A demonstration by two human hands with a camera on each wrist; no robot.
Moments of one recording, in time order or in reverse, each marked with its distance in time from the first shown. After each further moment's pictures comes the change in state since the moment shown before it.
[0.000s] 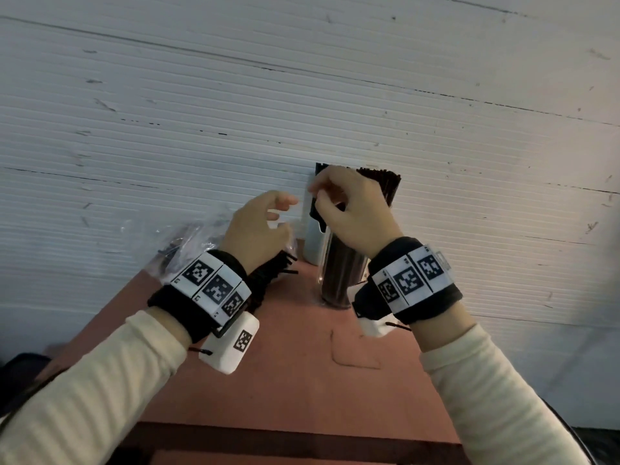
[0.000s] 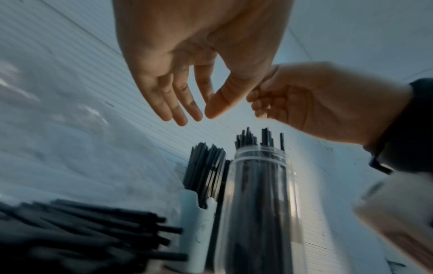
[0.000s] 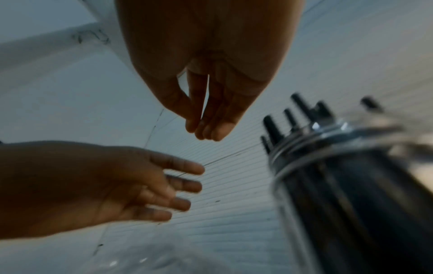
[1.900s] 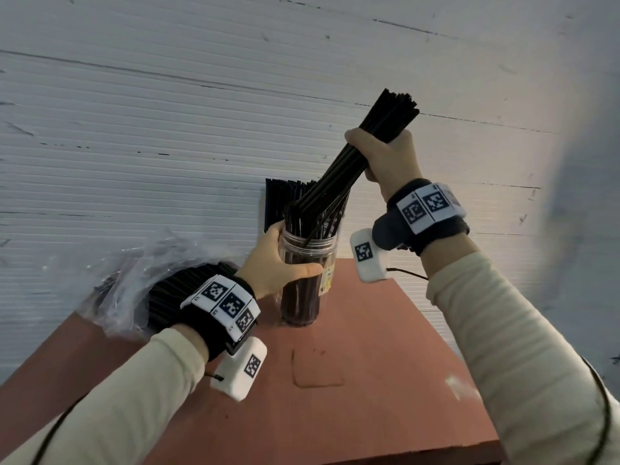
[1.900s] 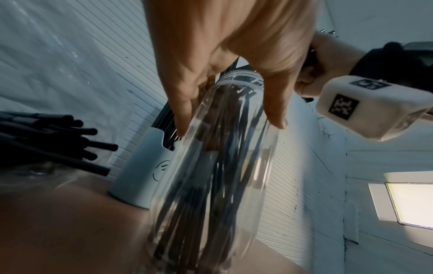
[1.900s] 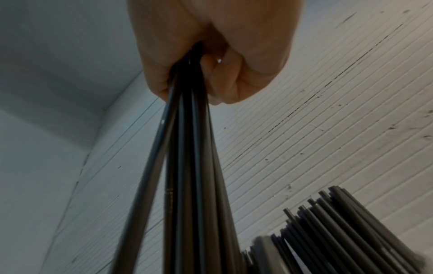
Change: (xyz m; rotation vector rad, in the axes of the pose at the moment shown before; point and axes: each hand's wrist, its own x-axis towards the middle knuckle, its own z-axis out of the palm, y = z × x) left_hand 0.014 0.013 0.077 -0.157 -0.310 -0.041; right_hand 0.052 0.034 -0.100 0.335 0.371 0.488
